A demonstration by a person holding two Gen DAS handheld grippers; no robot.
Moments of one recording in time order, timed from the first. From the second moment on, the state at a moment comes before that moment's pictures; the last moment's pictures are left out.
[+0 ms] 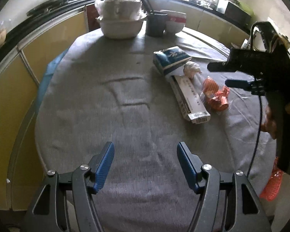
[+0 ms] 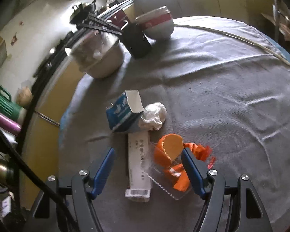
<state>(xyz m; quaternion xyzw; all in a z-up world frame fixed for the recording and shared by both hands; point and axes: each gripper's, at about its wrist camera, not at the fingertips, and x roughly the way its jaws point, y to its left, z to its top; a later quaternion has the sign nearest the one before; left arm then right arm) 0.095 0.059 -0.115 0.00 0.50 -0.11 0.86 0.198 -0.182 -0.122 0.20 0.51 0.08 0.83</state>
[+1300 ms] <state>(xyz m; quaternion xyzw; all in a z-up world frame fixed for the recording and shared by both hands) 0.107 0.051 -0.110 0.01 0.50 -0.12 0.86 0.118 -0.264 -0.153 0.29 0.49 -0.01 0.82</state>
